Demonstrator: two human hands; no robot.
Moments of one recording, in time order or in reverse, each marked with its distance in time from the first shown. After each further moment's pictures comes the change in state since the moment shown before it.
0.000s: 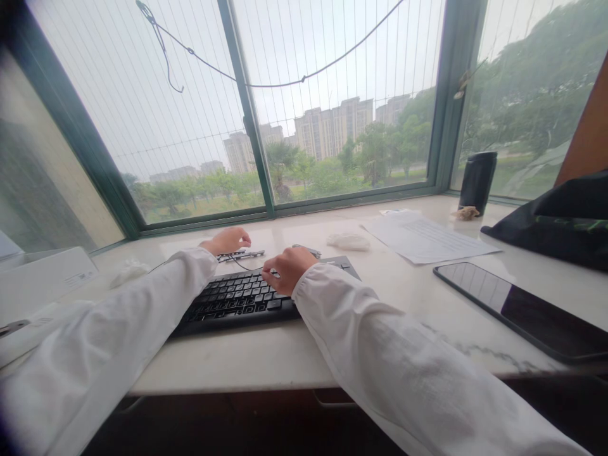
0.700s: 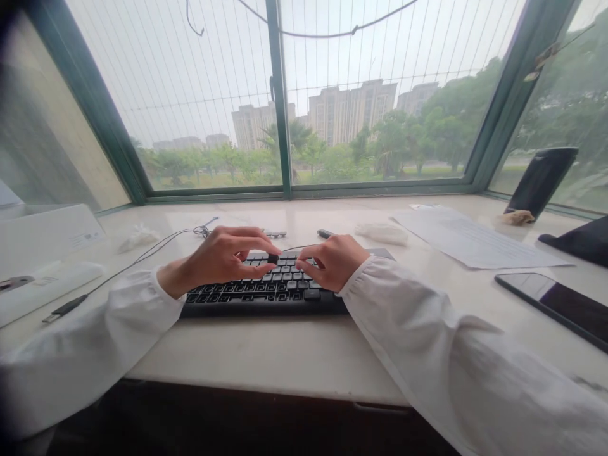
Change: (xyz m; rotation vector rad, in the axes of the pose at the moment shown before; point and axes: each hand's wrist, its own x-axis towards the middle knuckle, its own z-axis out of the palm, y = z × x) left_hand -0.154 0.080 -0.043 -0.423 0.493 0.663; right_hand -0.004 0.000 0.001 -0.001 -0.014 -0.029
